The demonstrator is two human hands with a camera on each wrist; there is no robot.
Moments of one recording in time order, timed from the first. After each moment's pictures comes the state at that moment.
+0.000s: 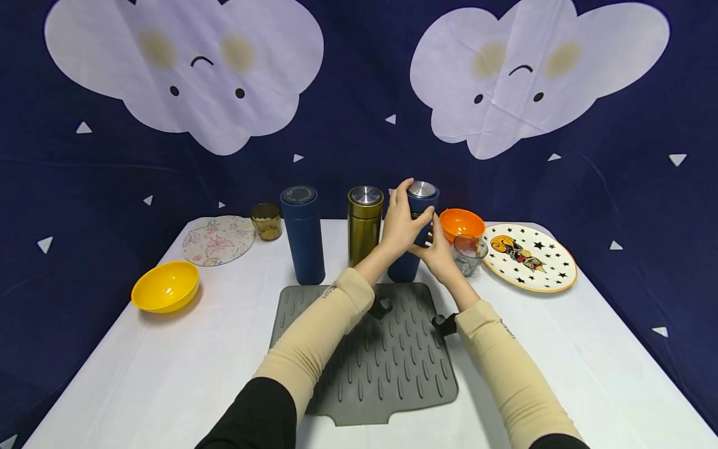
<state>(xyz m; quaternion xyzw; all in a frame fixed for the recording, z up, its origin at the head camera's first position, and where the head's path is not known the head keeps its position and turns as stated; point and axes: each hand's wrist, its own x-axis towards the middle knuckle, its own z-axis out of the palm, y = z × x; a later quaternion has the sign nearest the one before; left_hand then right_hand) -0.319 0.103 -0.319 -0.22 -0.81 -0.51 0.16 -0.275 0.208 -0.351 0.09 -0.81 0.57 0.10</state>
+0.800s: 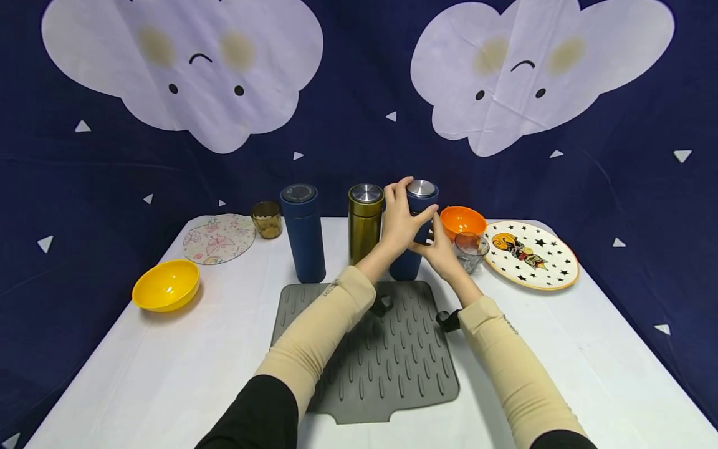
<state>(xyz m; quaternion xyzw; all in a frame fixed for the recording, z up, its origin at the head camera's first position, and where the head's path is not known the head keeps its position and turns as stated) -0.317 0.103 -0.318 -0.21 -0.82 -0.50 0.18 -0.299 0.224 -0.375 0.12 -0.81 0.56 0.10</state>
